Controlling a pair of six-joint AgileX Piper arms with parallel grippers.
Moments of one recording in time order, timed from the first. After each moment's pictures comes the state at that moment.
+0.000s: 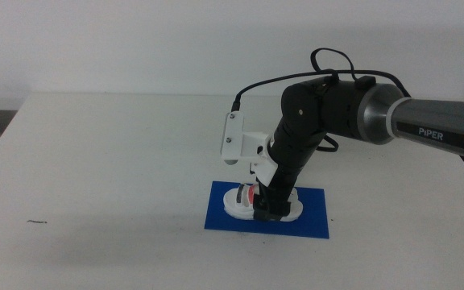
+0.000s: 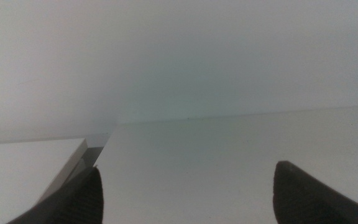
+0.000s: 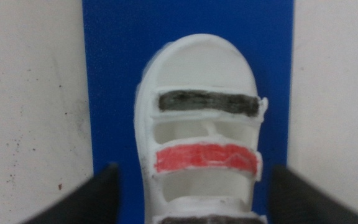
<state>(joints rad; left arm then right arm) 0.00 0.00 0.00 0.10 0.13 -0.05 0.60 2.10 -1.57 0.15 0.87 -0.98</state>
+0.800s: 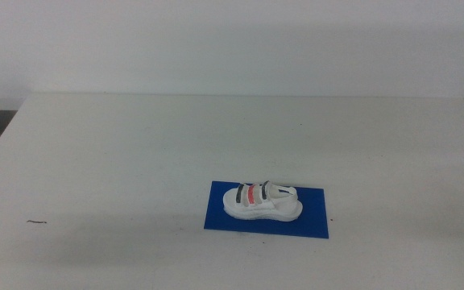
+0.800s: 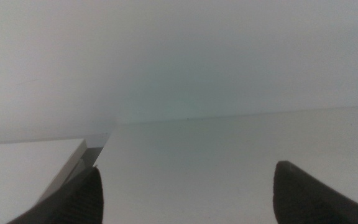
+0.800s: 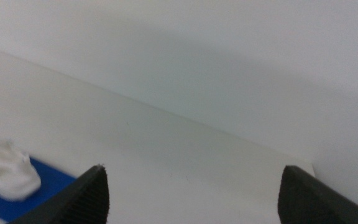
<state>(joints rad) 0.00 0.00 0.00 0.10 0.13 -0.05 0.19 0.40 -0.20 0.10 0.03 -0.38</state>
